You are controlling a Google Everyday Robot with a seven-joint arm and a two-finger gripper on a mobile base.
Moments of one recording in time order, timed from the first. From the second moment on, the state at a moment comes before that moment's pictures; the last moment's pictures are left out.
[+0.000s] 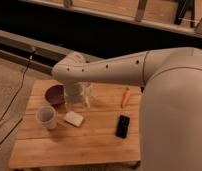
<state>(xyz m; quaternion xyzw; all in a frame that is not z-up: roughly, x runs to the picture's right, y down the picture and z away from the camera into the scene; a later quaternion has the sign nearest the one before) -0.094 0.097 0.709 -0.26 0.24 0.65 0.68</state>
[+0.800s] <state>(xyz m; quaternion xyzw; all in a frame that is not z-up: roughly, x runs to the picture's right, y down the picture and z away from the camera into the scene) 0.007 0.070 0.751 -0.26 0.23 0.67 0.66</state>
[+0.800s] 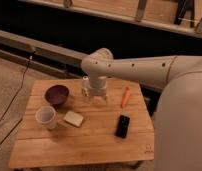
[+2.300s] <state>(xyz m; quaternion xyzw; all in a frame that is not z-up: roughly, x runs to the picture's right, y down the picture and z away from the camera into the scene) 0.187 0.110 0.844 -0.24 0.25 0.72 0.61</state>
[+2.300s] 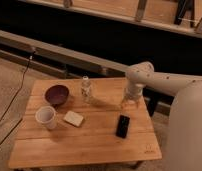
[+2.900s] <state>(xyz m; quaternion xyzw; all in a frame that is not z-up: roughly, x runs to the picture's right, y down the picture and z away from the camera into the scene) 0.196 0.137 0.859 -0.24 0.26 0.71 0.62</state>
